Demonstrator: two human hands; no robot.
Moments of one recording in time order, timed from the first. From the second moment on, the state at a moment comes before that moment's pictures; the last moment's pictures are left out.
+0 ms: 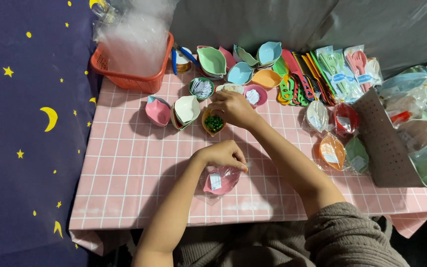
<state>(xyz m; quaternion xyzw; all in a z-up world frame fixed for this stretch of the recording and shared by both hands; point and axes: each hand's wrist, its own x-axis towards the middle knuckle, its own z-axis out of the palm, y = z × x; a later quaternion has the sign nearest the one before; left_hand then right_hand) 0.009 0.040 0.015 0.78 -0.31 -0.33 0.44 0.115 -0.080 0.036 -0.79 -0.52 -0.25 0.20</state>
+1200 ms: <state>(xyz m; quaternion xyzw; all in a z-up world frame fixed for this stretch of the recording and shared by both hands) 0.008 0.040 0.022 0.78 -0.33 -0.32 0.43 0.126 -0.083 0.006 -0.81 -0.49 -0.29 0.14</state>
